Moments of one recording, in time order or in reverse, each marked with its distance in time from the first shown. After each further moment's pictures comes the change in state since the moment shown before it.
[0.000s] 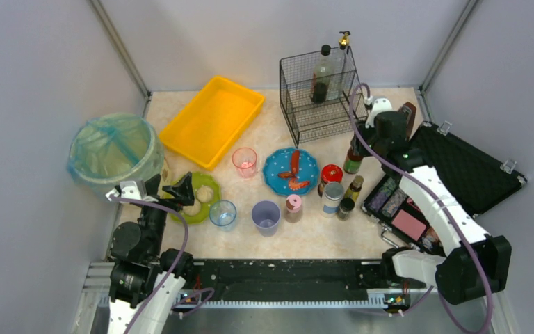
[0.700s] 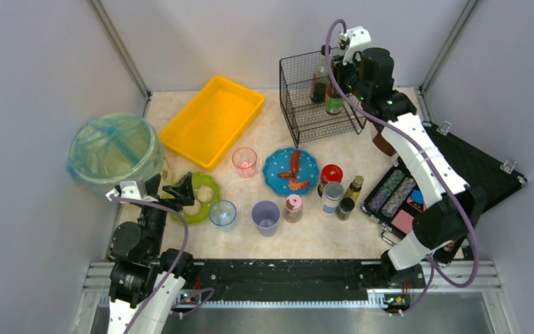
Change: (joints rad) left arm -0.003 0.000 0.000 0.000 0.000 0.000; right arm 0.114 0.364 0.688 0.019 -0.011 -0.143
